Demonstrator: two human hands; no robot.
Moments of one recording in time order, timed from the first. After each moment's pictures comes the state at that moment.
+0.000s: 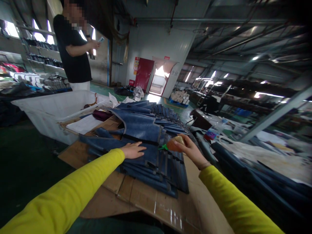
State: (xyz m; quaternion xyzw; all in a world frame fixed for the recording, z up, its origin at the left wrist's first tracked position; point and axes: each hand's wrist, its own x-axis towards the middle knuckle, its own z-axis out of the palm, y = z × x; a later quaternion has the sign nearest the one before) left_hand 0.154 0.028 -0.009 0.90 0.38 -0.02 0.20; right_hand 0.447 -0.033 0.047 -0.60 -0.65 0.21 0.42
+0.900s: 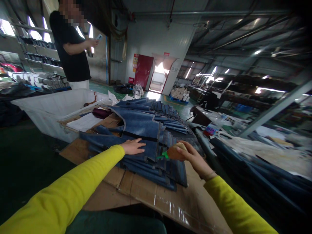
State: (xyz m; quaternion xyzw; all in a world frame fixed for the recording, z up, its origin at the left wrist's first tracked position) left_hand 0.154 0.028 -0.007 0.90 0.38 -0.03 0.20; right_hand 0.441 -0.085 0.037 -0.62 -0.60 0.31 0.40
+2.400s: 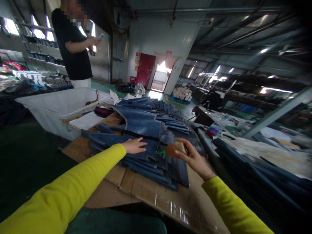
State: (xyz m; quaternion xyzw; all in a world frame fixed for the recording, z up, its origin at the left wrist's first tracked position) left_hand 0.154 0.029 -0.008 0.90 0.38 -0.03 0.21; right_hand 0.435 -0.080 0.030 -0.57 -0.70 0.21 0.38
